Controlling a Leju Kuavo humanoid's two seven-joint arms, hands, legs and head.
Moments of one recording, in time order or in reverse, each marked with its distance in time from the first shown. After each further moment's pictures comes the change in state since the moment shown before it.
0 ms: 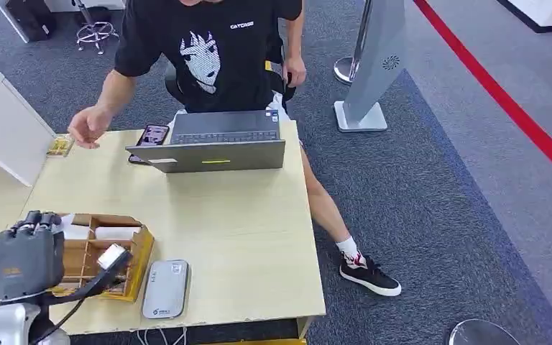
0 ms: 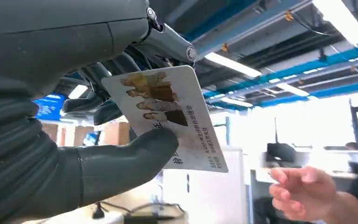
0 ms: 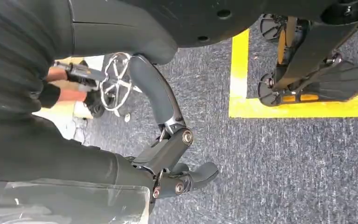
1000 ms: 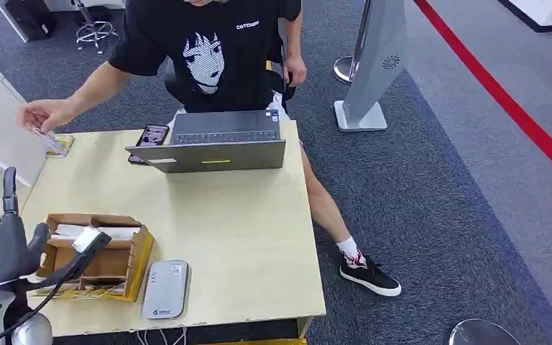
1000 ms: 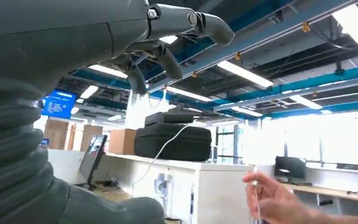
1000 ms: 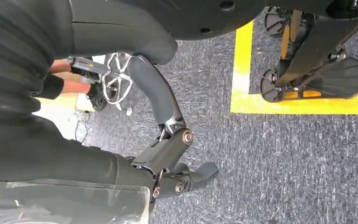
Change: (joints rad) left arm -0.057 -0.018 0.063 -0.034 0.057 -0.034 -0.032; right arm 0.000 -0.011 0.019 0.000 0.009 -0.001 0.008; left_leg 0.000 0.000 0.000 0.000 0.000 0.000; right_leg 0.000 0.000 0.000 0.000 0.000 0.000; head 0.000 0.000
